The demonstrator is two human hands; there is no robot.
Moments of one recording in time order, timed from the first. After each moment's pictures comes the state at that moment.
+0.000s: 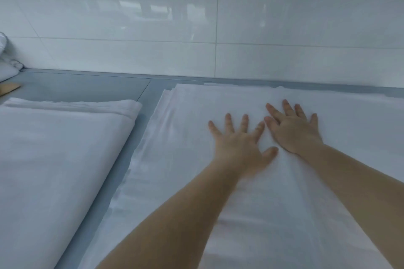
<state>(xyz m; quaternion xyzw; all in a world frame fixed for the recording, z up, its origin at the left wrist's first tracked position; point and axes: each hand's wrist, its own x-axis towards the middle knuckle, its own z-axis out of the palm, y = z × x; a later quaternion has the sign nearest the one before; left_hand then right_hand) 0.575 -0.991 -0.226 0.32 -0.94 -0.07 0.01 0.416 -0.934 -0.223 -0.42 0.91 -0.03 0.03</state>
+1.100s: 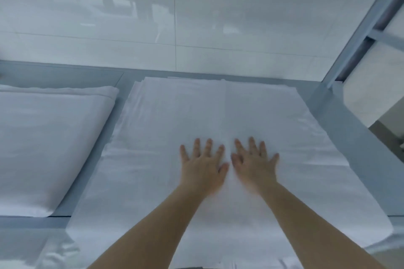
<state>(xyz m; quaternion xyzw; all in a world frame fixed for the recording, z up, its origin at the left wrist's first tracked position) 0.678 -0.817 -0.218 0.32 -0.94 -0.10 0.03 0.551 -0.722 -0.211 -0.35 0.93 -0.02 0.08</state>
